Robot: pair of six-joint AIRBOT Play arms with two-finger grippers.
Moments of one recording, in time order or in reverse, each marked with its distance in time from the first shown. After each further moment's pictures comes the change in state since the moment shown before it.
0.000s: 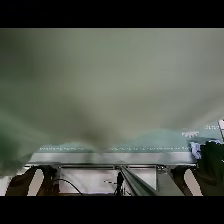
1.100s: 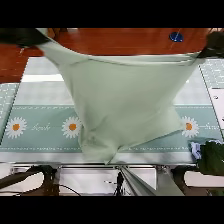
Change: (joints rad) left arm -0.317 -0.725 -0.320 -0.071 -0.016 0.018; right arm 0.169 -0.840 0.024 -0.216 0.167 -0.106
